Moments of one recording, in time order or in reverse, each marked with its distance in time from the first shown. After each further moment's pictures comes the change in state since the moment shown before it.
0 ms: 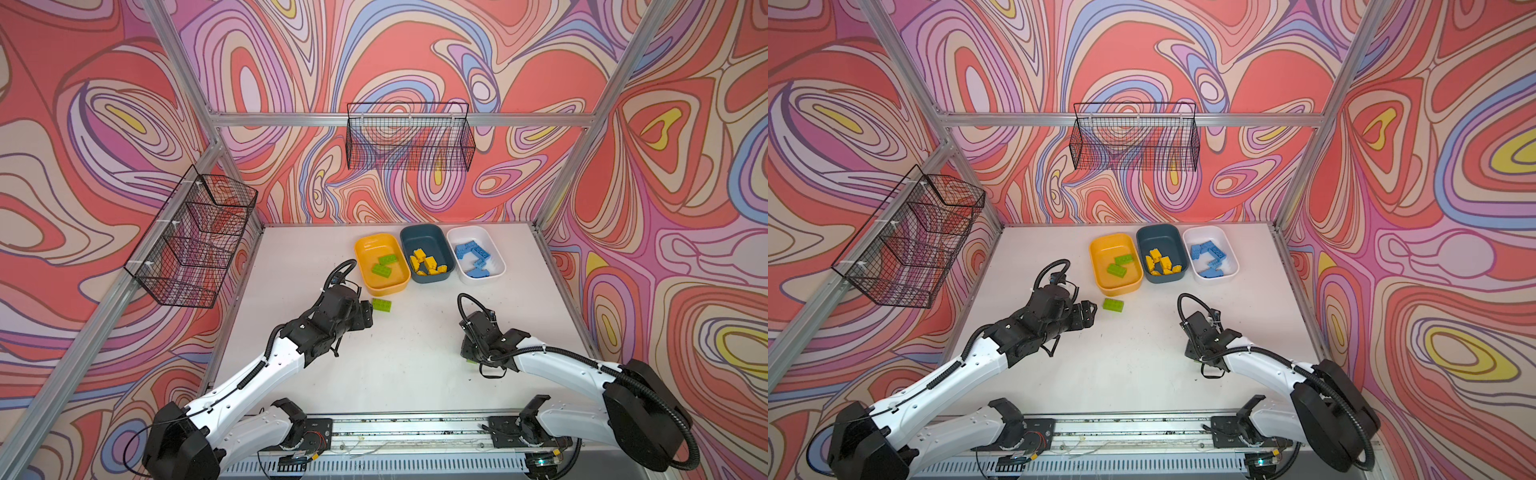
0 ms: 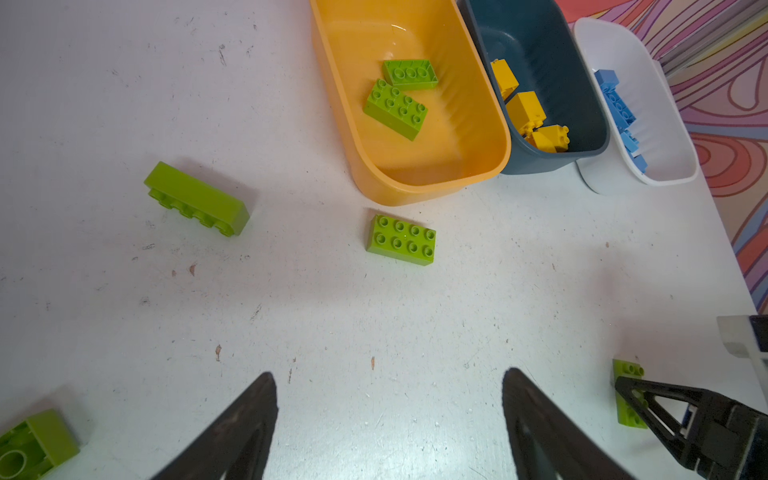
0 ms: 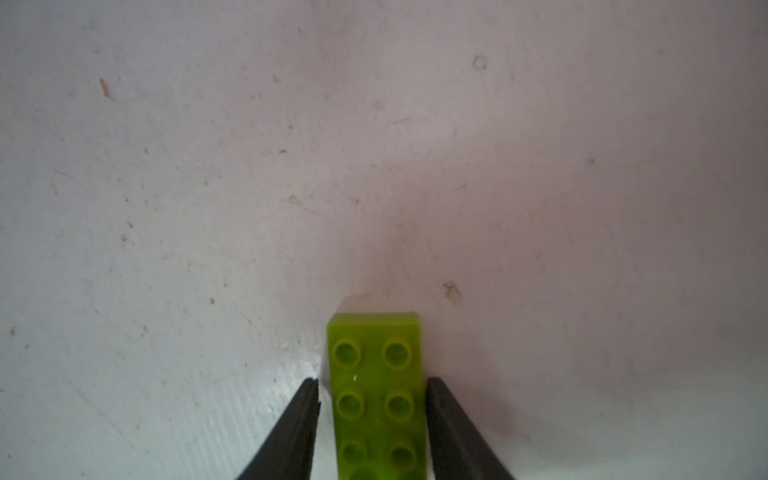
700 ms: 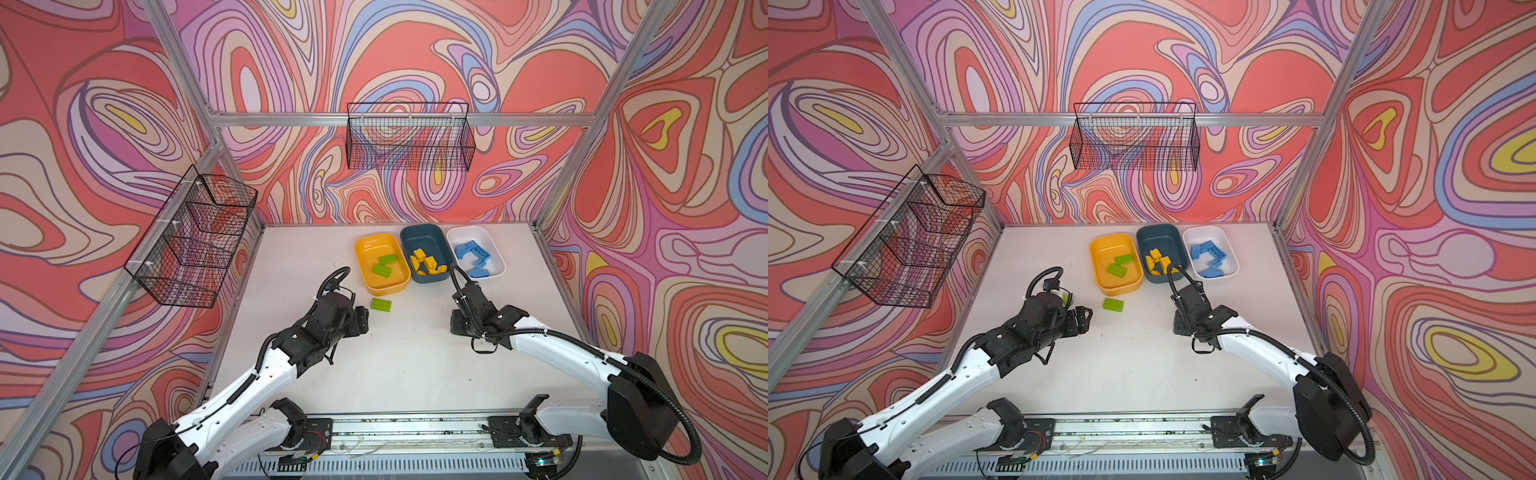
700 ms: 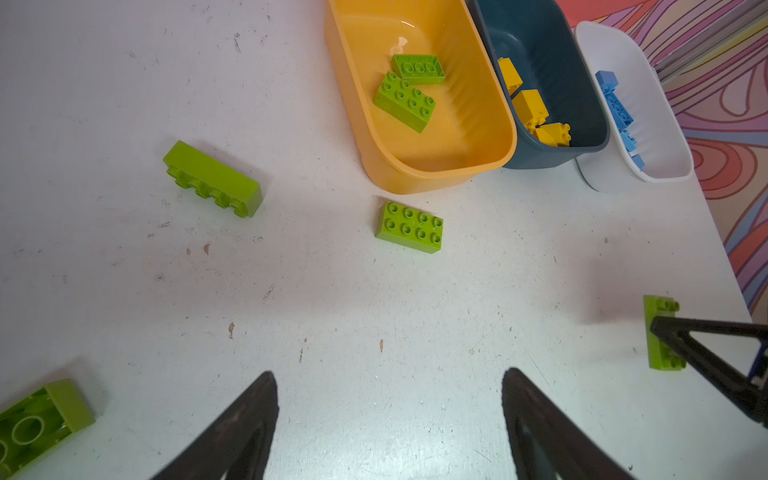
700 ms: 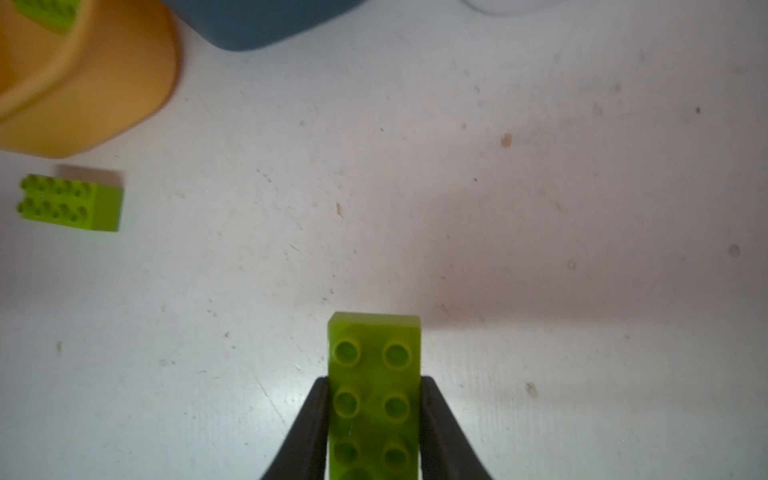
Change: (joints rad) left arm 0.000 -0.123 -0.079 -0.037 -0.006 -0.023; right arm 0.000 0.084 0.343 -0.065 -0.024 -0.257
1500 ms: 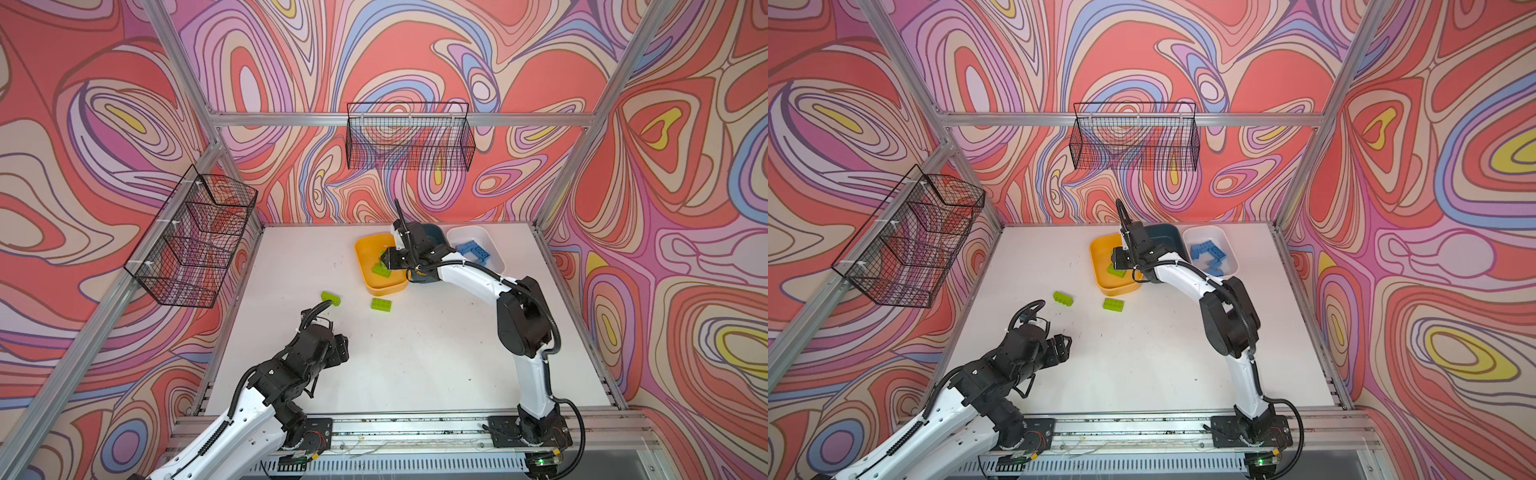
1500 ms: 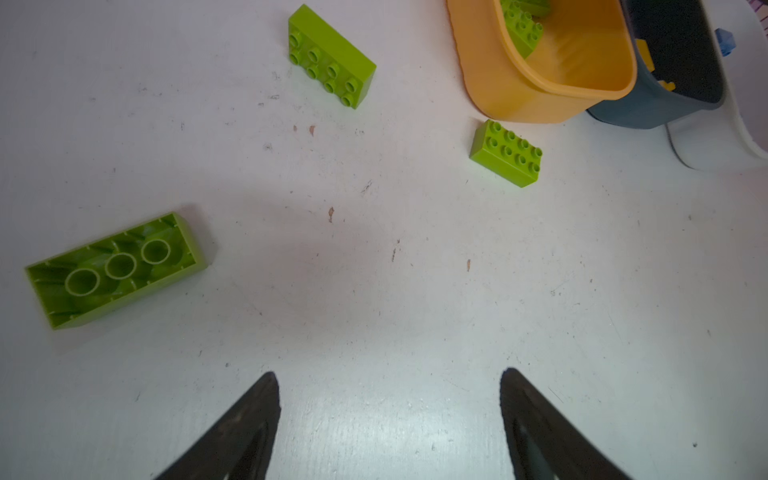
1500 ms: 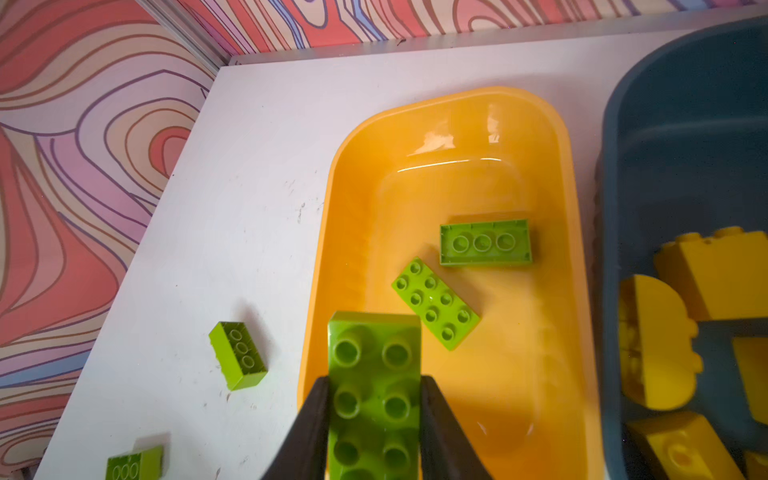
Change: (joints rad) left arm 0.000 -0.314 -0.217 -0.216 -0.050 -0.132; right arm 0.000 0.819 0.925 0.217 -0.321 -0.205
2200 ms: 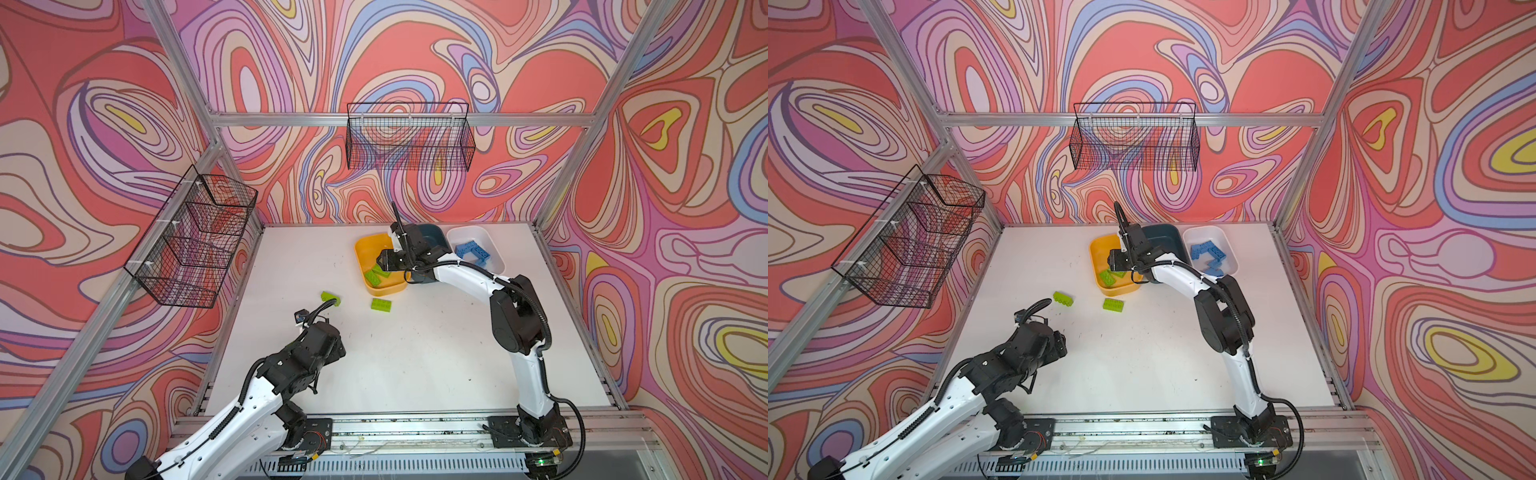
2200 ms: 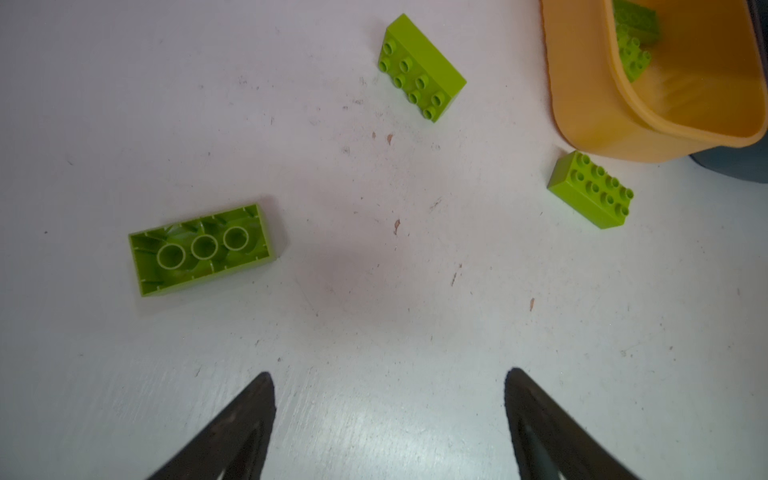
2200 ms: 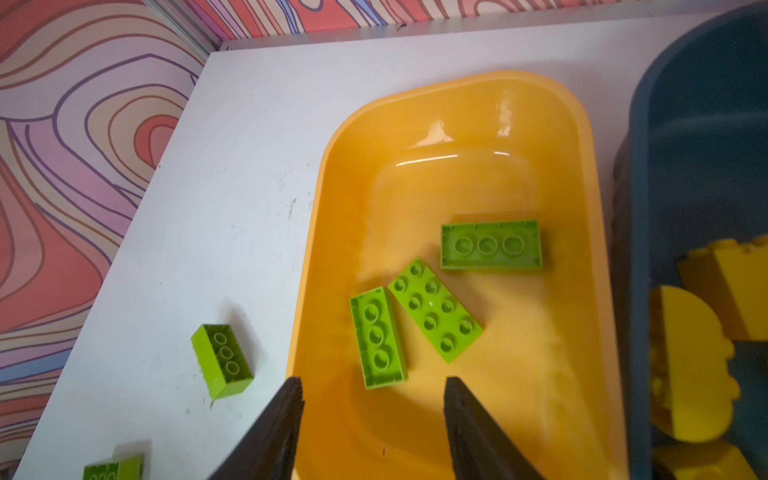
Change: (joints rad) left arm 0.015 0.150 0.064 -0.024 -0.142 -0.126; right arm 0.000 -0.053 -0.081 0.034 0.001 -0.014
